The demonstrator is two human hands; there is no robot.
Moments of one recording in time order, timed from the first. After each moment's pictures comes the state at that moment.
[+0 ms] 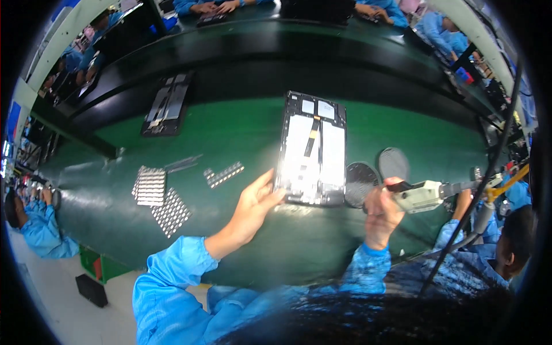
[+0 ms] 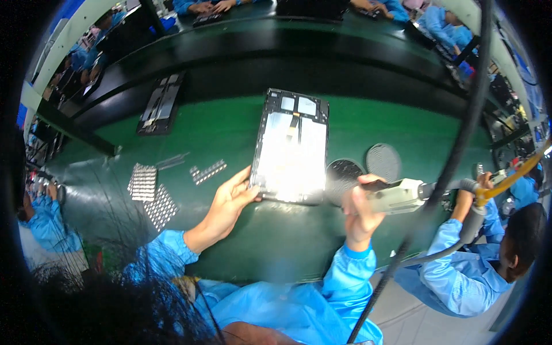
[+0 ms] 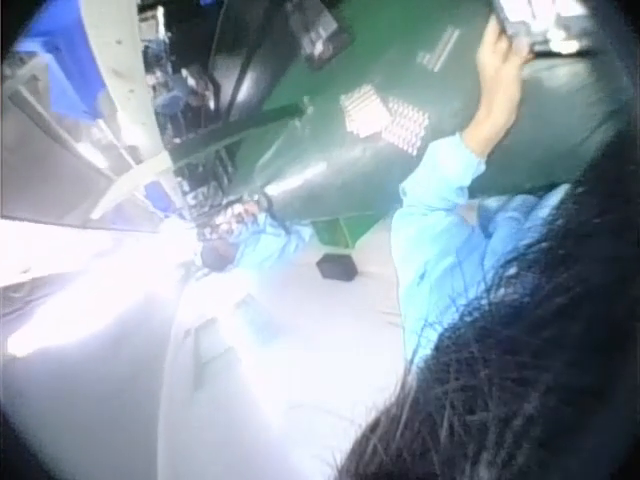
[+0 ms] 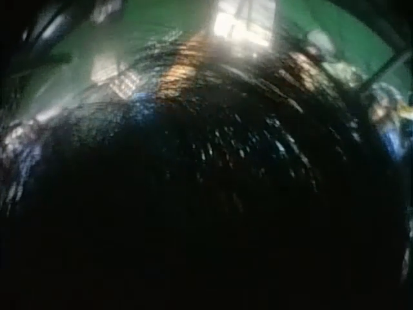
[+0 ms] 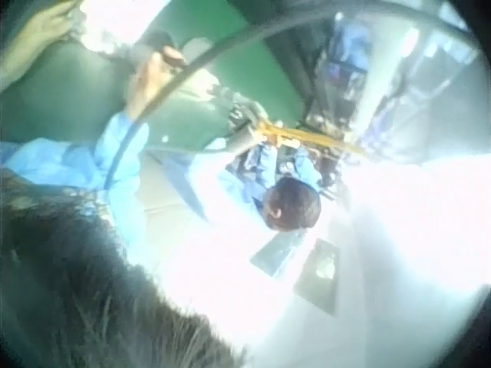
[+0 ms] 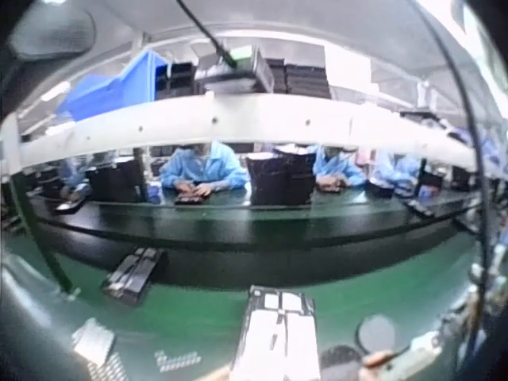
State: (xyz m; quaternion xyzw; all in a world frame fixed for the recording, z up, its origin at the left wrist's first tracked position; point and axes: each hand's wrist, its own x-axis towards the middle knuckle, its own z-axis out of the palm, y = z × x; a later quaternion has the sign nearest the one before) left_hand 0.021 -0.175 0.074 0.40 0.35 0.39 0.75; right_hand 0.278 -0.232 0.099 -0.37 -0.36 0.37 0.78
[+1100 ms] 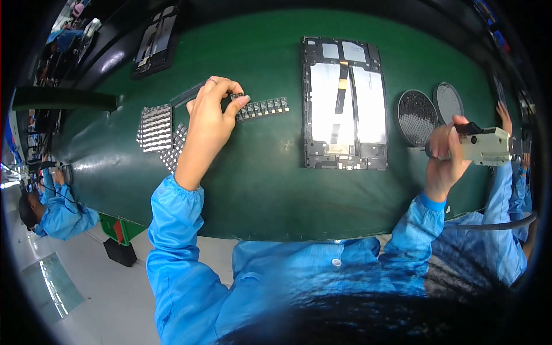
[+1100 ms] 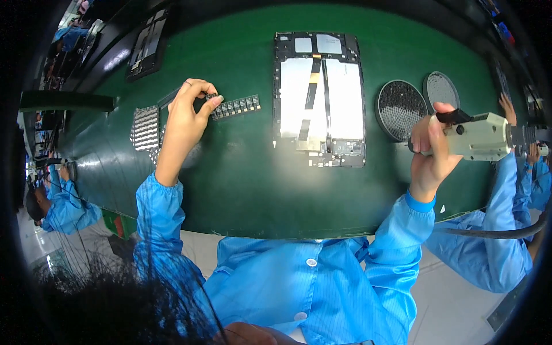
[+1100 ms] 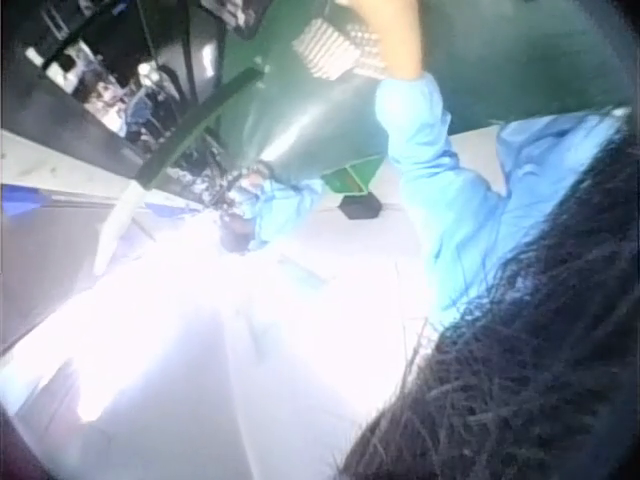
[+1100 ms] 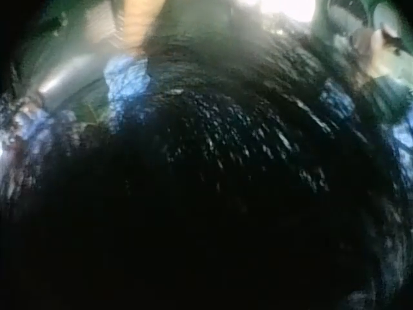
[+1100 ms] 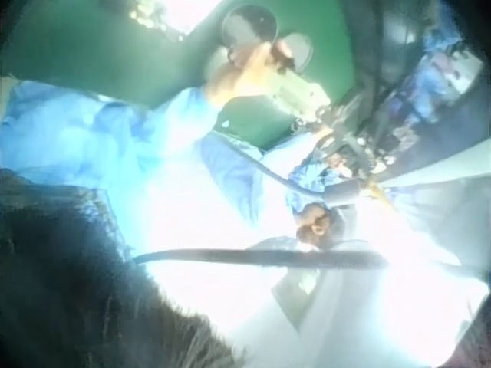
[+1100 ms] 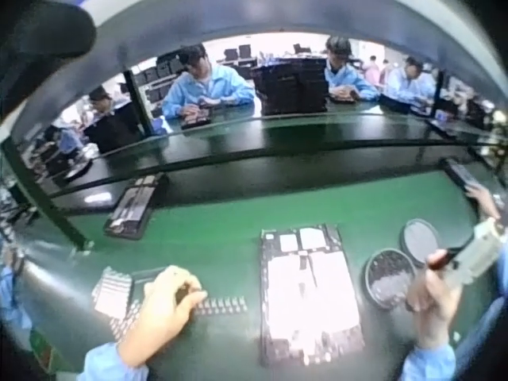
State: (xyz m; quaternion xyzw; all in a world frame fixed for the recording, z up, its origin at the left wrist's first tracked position) left_hand -0.084 -0.114 0.057 0.77 0.55 0.27 0.18; right_hand 0.298 -0.222 0.087 -0.45 -0.43 0.30 0.72
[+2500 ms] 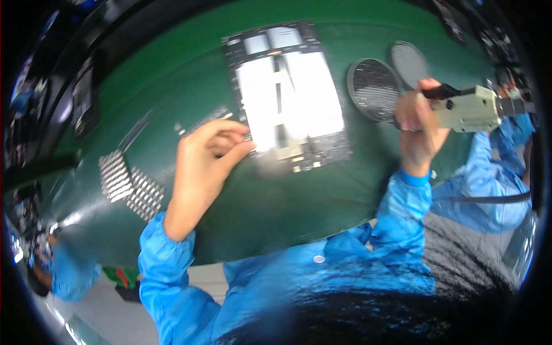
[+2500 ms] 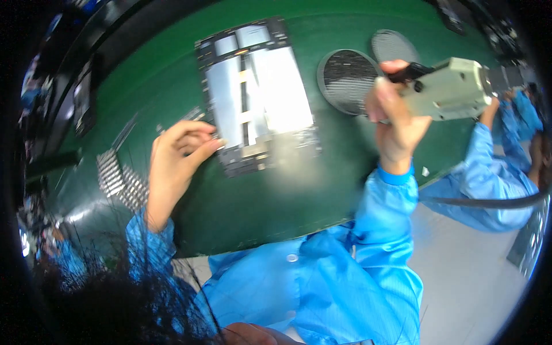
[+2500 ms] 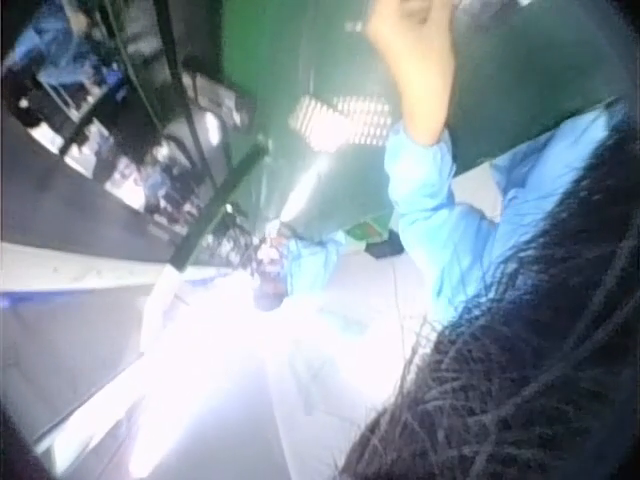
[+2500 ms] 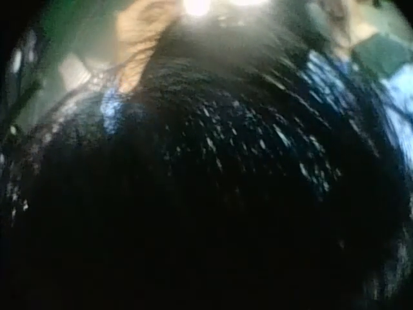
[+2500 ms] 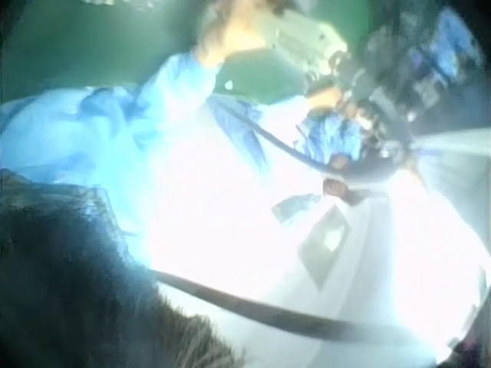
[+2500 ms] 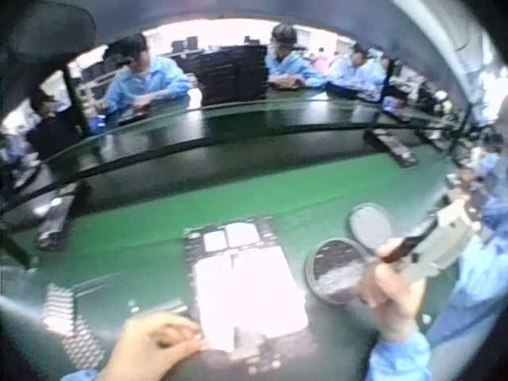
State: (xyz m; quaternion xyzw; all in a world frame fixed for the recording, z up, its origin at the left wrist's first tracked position) left_hand -0.017 -0.150 0.060 0.65 0.47 0.25 0.54; right_hand 0.301 -0.222 0.076 -0.45 -0.44 0.28 0.72
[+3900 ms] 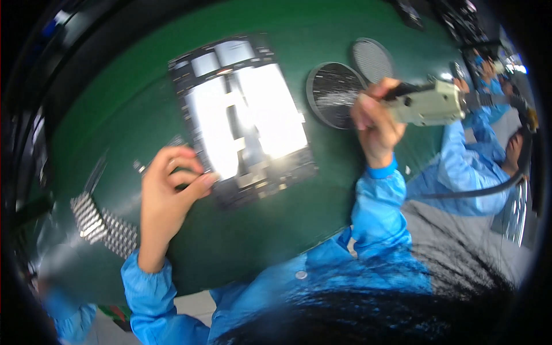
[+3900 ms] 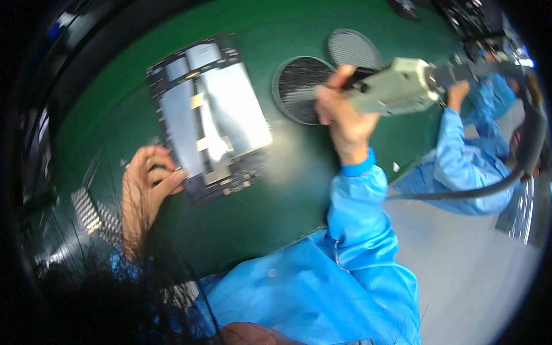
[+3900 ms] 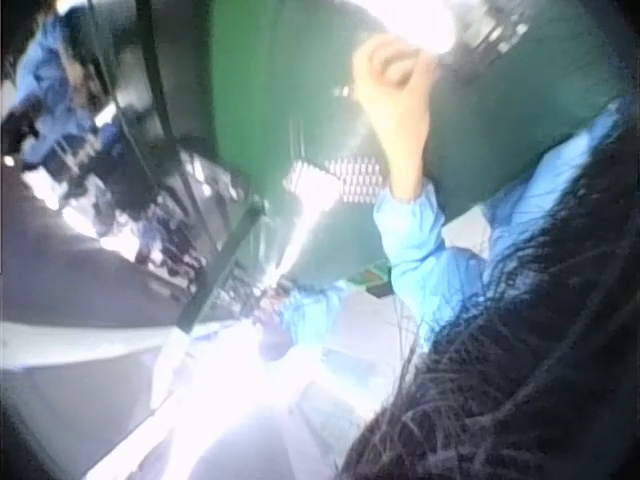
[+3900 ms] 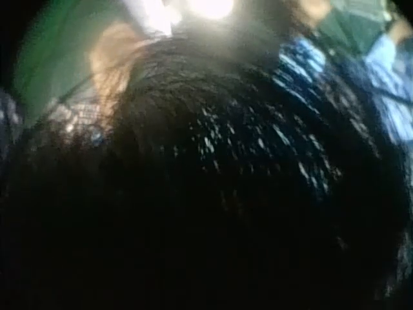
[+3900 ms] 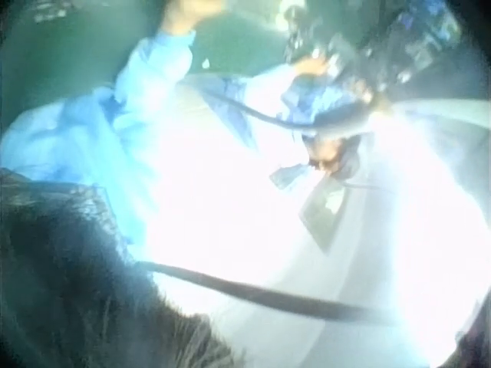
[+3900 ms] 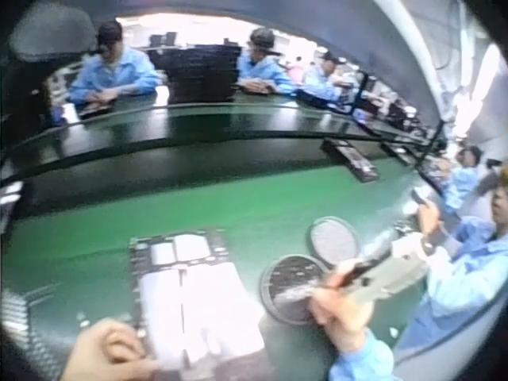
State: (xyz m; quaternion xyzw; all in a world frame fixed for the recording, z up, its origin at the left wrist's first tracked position) left_hand -0.018 -0.148 0.060 0.50 0.49 0.23 0.67; right_hand 0.312 -0.216 0.054 -0.47 -0.41 0.29 0.73
